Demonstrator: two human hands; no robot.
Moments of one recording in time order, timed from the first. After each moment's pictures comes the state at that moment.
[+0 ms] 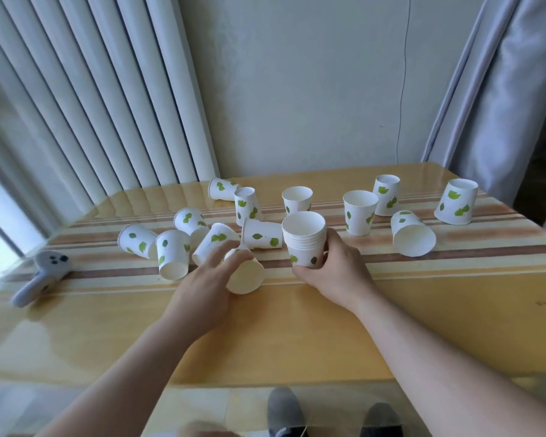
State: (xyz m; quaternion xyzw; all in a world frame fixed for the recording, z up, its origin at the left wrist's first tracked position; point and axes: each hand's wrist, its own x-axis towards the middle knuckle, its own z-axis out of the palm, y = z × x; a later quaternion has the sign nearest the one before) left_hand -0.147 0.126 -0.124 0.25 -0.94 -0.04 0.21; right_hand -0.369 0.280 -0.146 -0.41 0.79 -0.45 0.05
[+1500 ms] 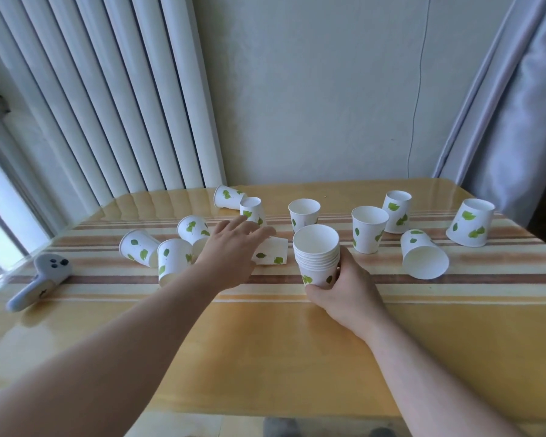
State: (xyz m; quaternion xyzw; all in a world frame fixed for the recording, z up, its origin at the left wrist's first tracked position) left_hand -0.227 0.069 -0.096 0.19 -0.96 0.13 0.14; right_hand -0.372 0.285 -0.145 -0.38 0.77 -0.50 0.11
